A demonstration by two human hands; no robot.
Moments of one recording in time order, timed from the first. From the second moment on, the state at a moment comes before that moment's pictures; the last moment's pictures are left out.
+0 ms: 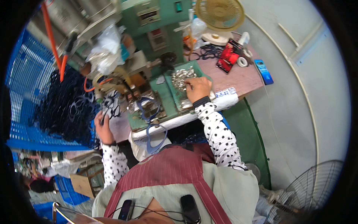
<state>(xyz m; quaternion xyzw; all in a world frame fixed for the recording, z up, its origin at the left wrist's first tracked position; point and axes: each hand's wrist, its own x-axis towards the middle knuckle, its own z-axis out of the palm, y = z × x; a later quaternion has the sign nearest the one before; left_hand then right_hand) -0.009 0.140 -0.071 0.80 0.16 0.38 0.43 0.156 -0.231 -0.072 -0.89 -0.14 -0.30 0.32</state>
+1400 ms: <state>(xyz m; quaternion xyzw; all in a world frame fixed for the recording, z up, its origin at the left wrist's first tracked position) 0.014 0.002 0.011 0.80 -0.41 0.32 0.29 0.177 -0.254 -0.085 -0.89 -0.12 -0.20 0.40</state>
